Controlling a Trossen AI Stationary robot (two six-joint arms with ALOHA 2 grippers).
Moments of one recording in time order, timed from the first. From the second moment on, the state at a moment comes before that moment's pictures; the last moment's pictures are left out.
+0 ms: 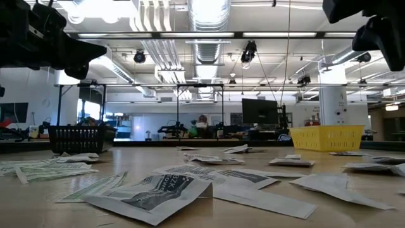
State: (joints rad) left arm 0.04 0.16 0.01 0.18 -0.05 0.00; right arm 0.48 1.36 1.06 -1.09 -0.04 0.89
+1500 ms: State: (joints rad) left arm 0.04 0.16 0.01 0.13 -0.05 0.00; right arm 0.62 1.71 0.93 -0.83 0.21 0.81
